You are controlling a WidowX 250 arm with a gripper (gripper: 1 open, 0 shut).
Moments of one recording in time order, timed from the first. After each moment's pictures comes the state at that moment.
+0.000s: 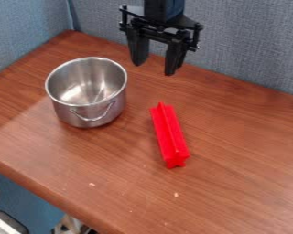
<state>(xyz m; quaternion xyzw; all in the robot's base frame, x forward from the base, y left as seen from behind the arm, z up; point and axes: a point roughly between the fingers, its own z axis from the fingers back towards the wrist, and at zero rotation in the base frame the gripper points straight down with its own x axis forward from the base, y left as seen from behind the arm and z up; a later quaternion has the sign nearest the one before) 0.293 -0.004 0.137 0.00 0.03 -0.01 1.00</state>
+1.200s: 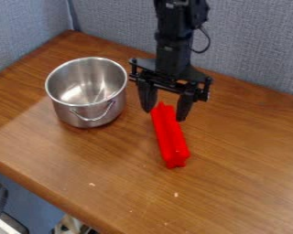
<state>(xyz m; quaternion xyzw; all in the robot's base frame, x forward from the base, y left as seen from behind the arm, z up) 0.279 -0.025 0.081 0.00 0.01 0.04 1.00</state>
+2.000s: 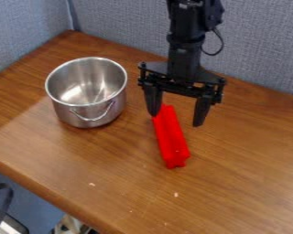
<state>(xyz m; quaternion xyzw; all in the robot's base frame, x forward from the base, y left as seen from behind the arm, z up) 0.277 -0.041 0.085 0.00 0.03 0.09 1.00</state>
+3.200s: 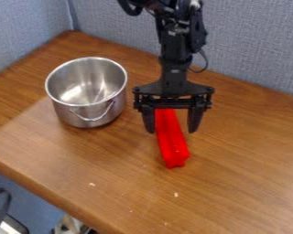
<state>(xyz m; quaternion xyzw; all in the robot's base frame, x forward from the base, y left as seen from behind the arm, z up) 0.289 -0.026 0.050 -0.01 0.03 0.28 0.96</state>
